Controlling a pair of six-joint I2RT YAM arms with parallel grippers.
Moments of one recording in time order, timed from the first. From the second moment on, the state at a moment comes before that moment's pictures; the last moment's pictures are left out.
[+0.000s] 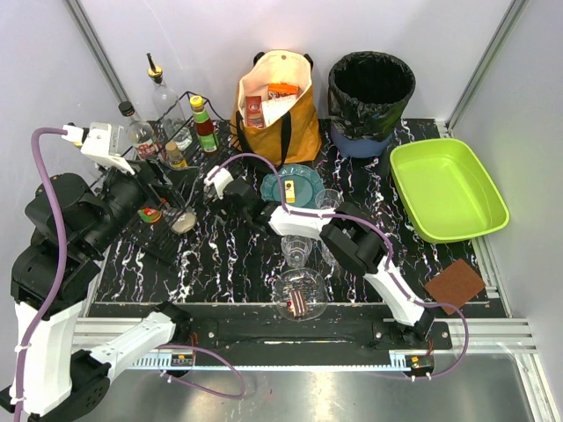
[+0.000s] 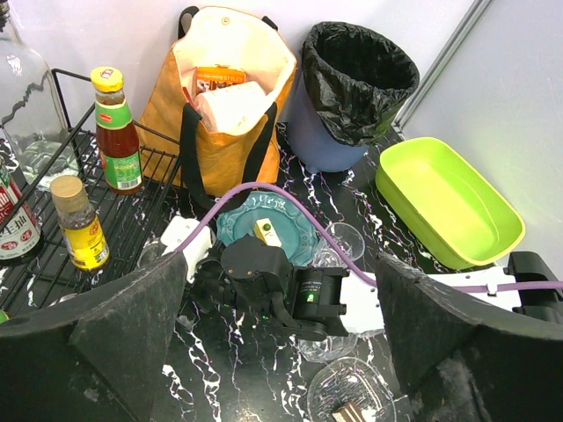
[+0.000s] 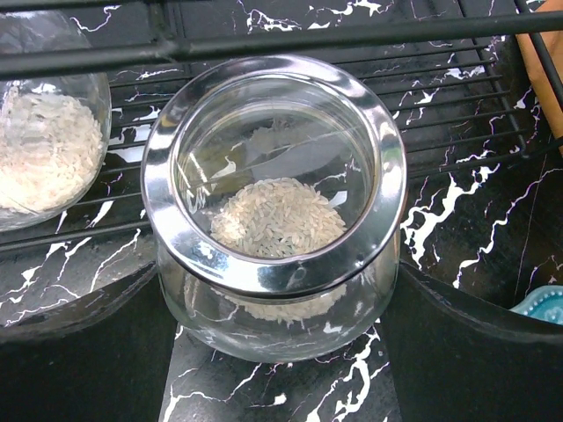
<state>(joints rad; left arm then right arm) -0.47 0.86 1.68 -0.89 -0.05 -0.28 0.98 2.34 1.73 0.21 0.18 -0.06</state>
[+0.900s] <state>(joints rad) -0.47 0.87 1.66 -0.92 -0.07 -0.28 0.96 2.48 1.92 0.25 0.17 -0.07</state>
